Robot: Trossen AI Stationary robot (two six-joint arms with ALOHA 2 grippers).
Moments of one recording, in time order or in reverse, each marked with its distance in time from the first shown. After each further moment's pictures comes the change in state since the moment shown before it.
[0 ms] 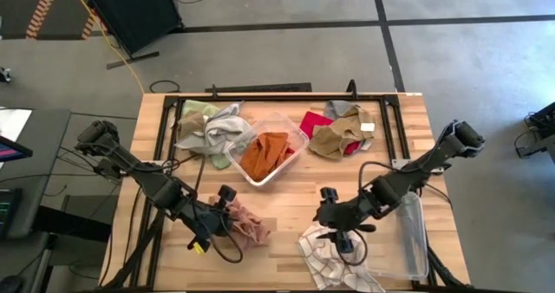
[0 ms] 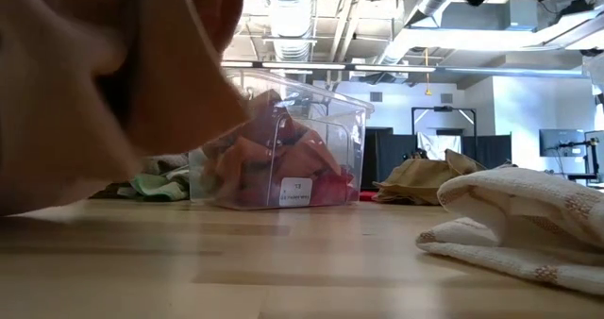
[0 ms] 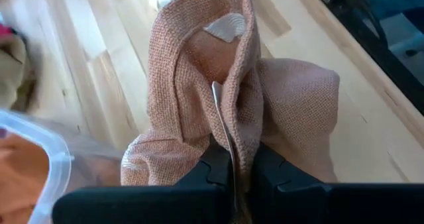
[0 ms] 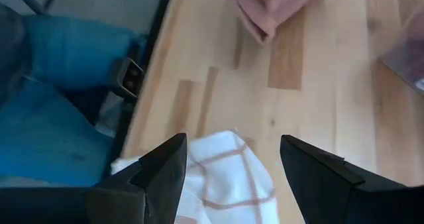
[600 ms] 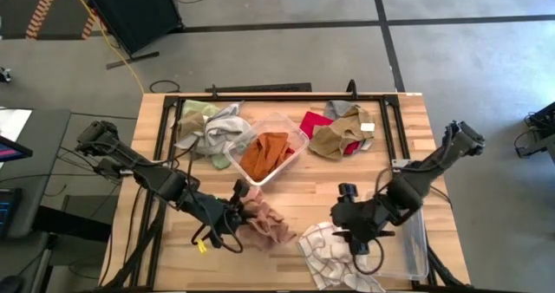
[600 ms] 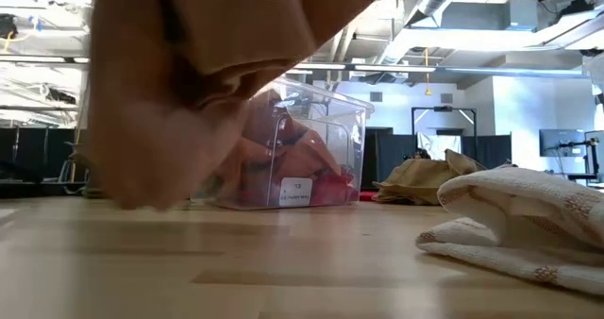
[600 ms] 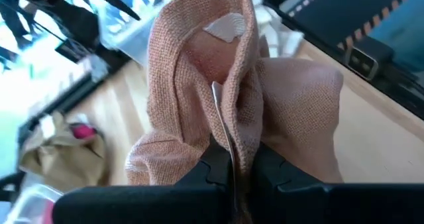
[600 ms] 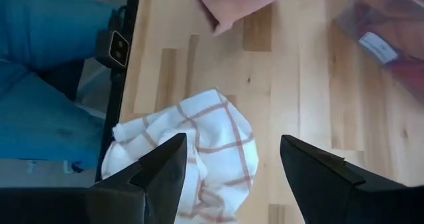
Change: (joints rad) left arm 0.084 -0.002 0.017 0.304 -0.020 0.309; right arm 0.109 0.003 0.257 -0.454 0.130 0.166
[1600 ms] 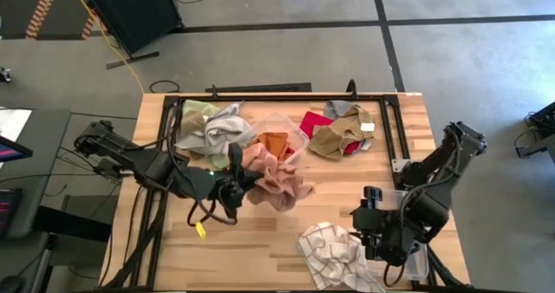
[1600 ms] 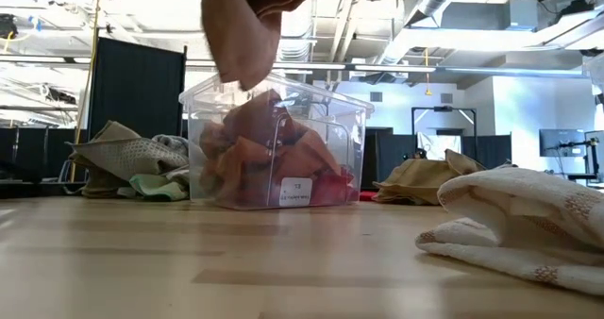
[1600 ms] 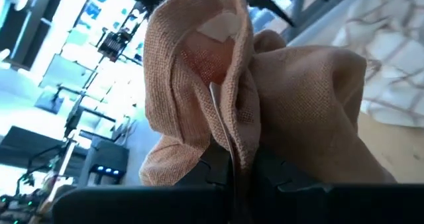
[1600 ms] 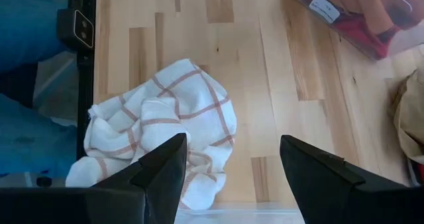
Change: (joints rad) left arm 0.078 0.000 0.268 -0.044 -0.335 0.301; right arm 0.202 0.000 0.046 -0.248 0.223 0.313
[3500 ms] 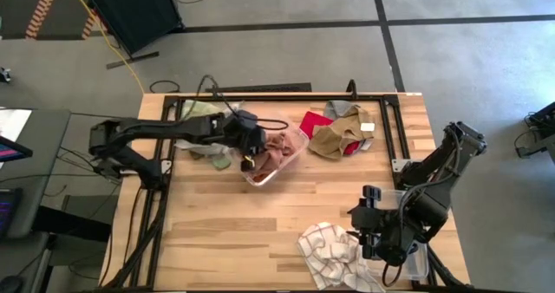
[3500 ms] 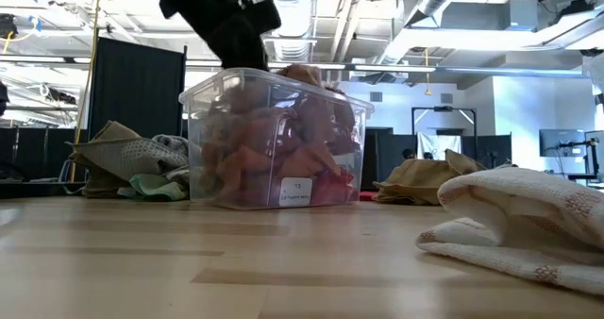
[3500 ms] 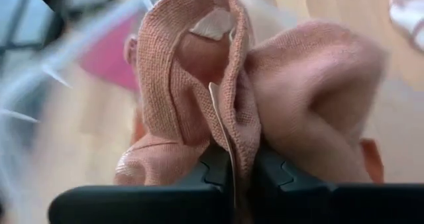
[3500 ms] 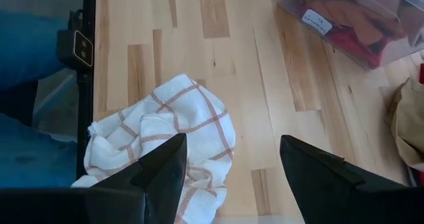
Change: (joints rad) left arm 0.675 0.102 -0.392 0.115 0.706 -0.371; right arm -0.009 0.001 0.000 0.030 0.043 0.007
